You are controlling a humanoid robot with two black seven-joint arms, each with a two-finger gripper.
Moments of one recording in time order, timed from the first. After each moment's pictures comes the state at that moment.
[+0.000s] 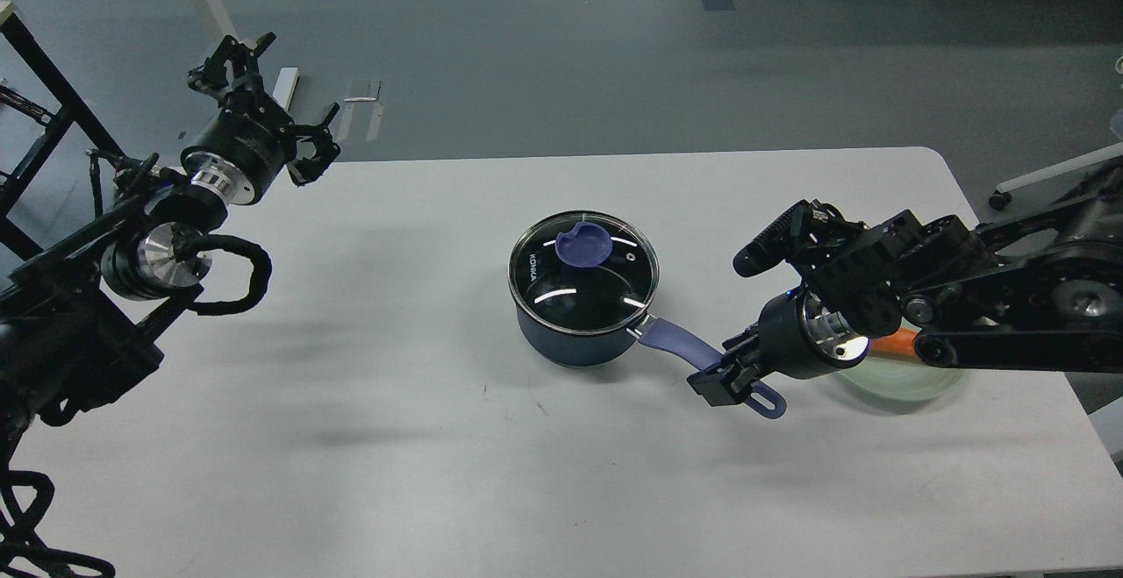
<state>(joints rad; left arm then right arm) -0.79 0.44 -0.61 -0.78 -0.14 -0.24 -0.28 1.64 -0.51 -0.70 1.58 -1.14 0.27 0.02</state>
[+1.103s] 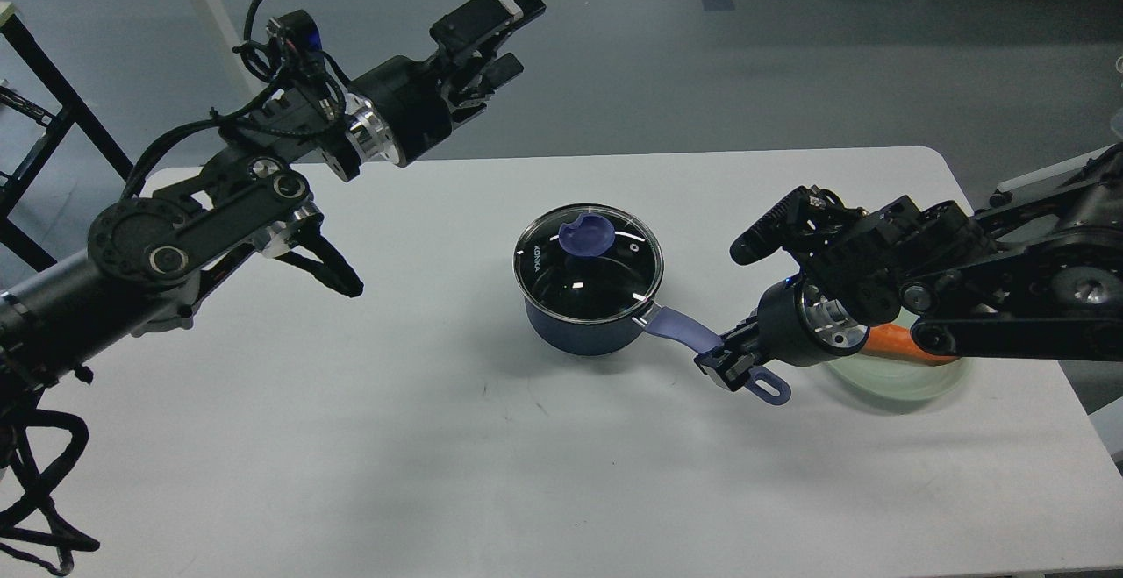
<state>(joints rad) -0.98 0.37 -0.49 -1.14 0.97 -0.10 -0.29 1.67 -0.51 -0.70 1.58 -1.12 0.29 0.00</state>
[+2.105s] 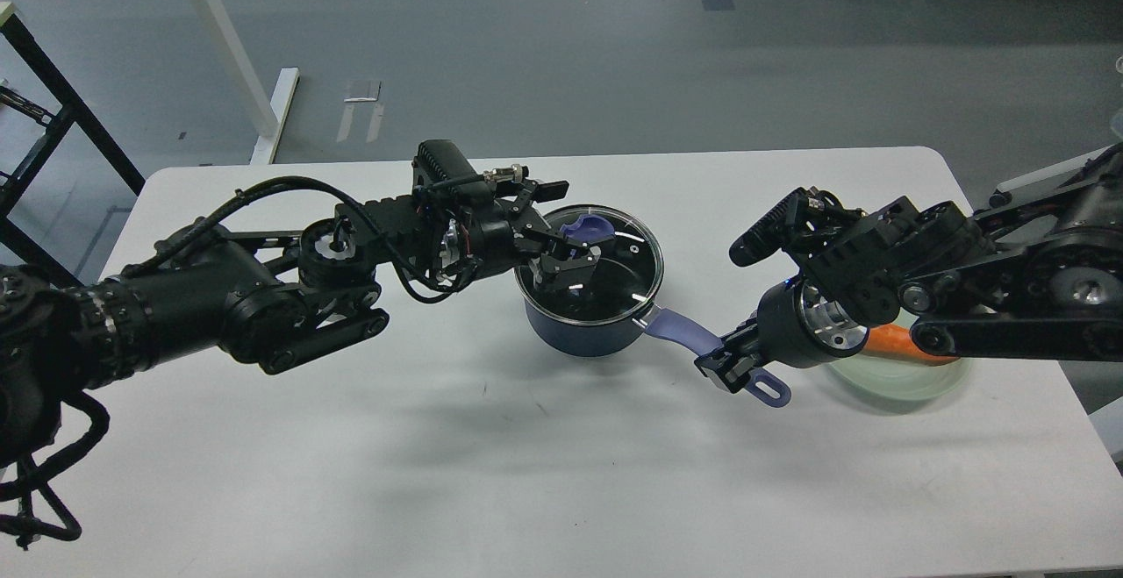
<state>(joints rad) -1.11 0.24 0.12 -0.93 1.68 0.26 -0.31 1.67 -0.50 -0.70 1.58 -1.12 0.30 0.00</state>
